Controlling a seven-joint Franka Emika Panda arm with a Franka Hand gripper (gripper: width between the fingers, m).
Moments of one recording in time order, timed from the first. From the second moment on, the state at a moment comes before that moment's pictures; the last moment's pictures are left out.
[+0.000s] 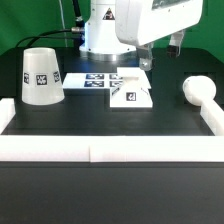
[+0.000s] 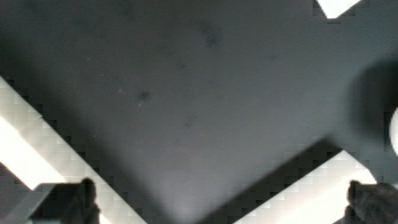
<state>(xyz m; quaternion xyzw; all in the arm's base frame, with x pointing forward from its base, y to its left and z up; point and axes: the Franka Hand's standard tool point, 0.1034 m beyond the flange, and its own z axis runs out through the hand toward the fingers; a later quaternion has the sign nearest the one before) 0.560 0.054 0.112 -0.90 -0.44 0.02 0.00</state>
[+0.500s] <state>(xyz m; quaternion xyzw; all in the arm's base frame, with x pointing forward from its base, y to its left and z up) 0.560 0.054 0.112 -0.90 -0.44 0.02 0.00</state>
